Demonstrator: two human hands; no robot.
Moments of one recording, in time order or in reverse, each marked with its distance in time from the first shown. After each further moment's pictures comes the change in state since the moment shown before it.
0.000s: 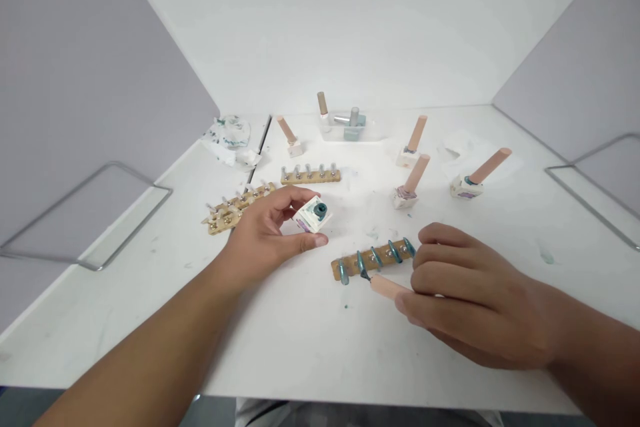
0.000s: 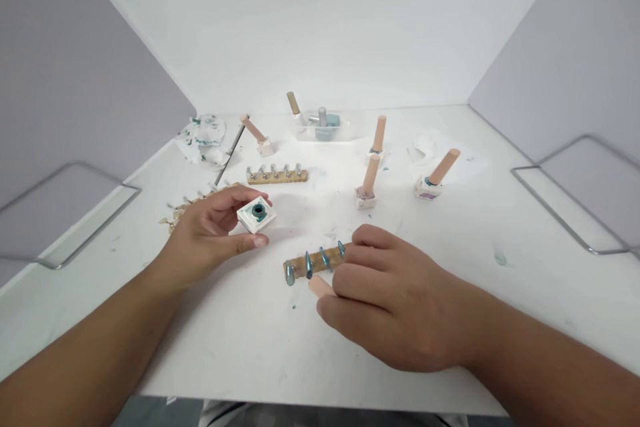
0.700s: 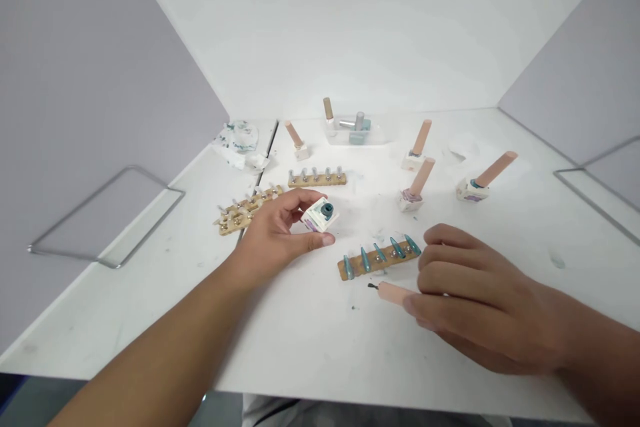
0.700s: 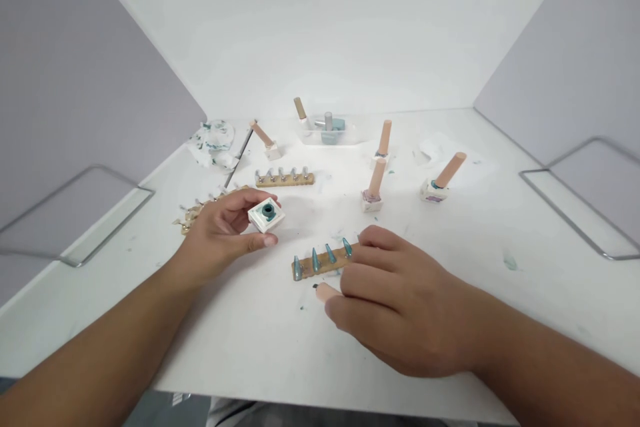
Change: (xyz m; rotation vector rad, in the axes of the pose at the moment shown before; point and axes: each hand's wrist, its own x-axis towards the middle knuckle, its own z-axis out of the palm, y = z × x) left_hand 0.002 -0.004 0.000 -0.101 -0.026 -0.007; right_hand 0.005 -0.001 0.001 -0.003 0.011 0.002
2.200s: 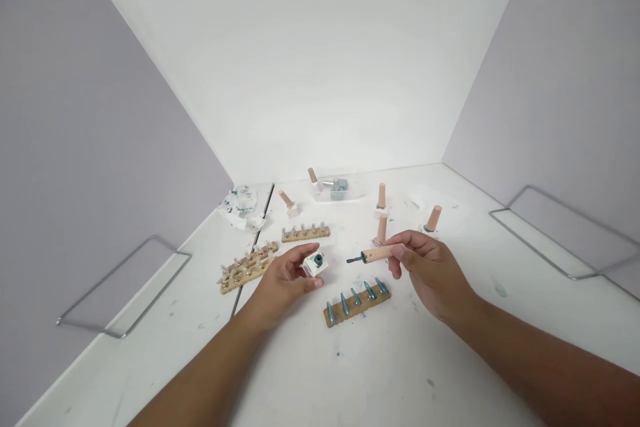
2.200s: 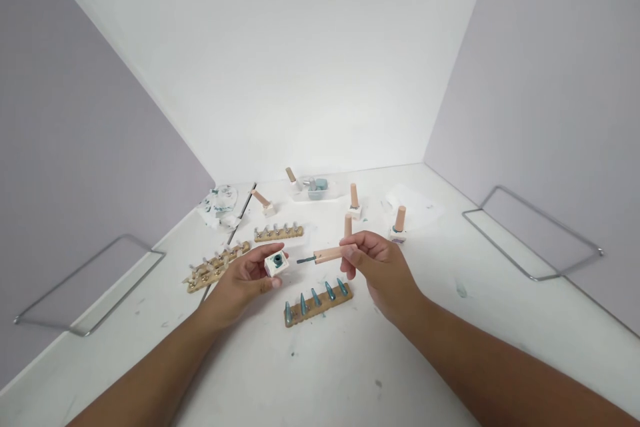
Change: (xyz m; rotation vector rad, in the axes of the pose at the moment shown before) left_hand 0.009 -0.023 0.003 0.080 -0.024 -0.178; right_hand -0.002 0.032 0.015 0.959 0.686 1.129
